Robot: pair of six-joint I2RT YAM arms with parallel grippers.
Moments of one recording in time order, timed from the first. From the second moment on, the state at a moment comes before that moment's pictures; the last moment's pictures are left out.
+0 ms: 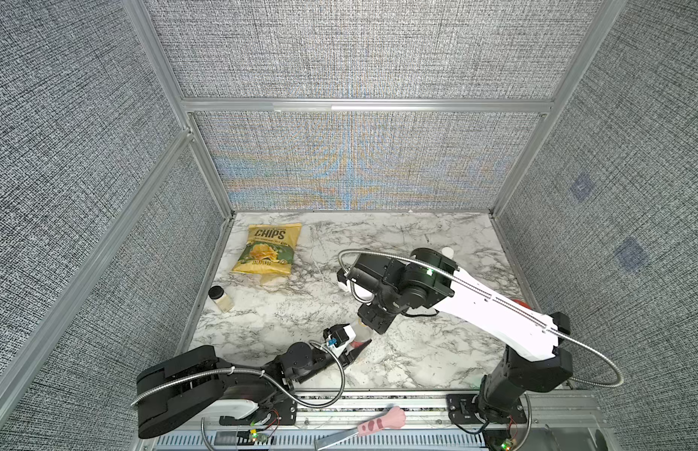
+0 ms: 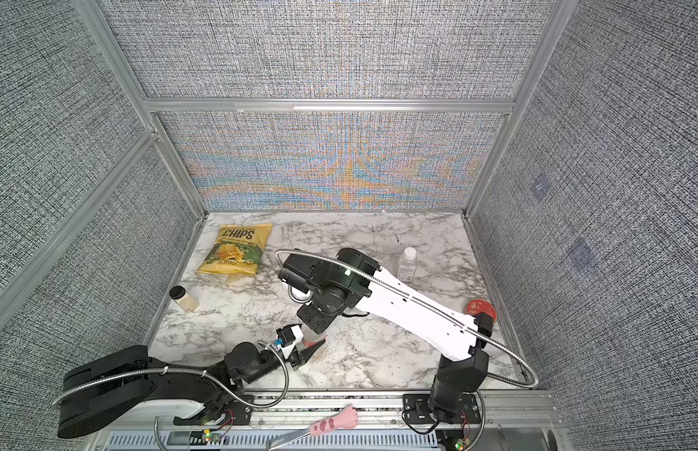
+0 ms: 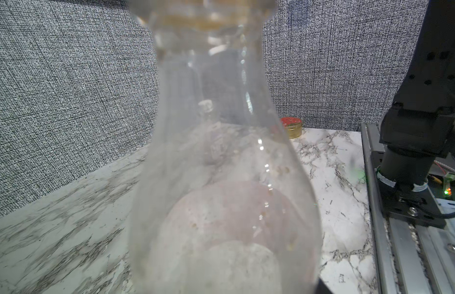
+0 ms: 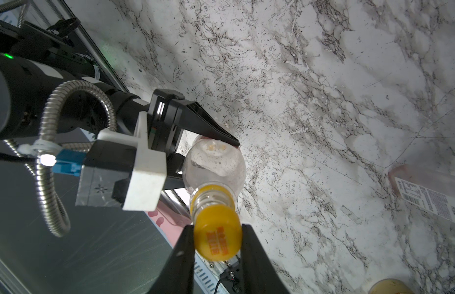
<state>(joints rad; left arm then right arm) -1.13 1.20 0.03 1.16 -0.08 0.10 1.17 1.72 2.03 -1.55 0.07 0.21</state>
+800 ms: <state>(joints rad) -1.14 1.20 0.03 1.15 -0.08 0.11 1.19 1.73 2.02 -1.55 0.08 0.21</state>
